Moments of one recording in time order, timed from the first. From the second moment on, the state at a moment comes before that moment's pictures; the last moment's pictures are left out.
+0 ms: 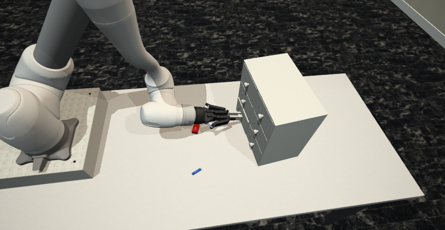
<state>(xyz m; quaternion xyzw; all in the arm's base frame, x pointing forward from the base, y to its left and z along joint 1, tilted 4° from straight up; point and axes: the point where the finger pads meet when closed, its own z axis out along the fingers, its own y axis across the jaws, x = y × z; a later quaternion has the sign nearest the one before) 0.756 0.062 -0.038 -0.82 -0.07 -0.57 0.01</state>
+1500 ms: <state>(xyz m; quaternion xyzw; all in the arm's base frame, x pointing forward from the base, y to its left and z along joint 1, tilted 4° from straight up) 0.708 0.056 -0.038 -0.82 -0.07 -0.57 0.01</state>
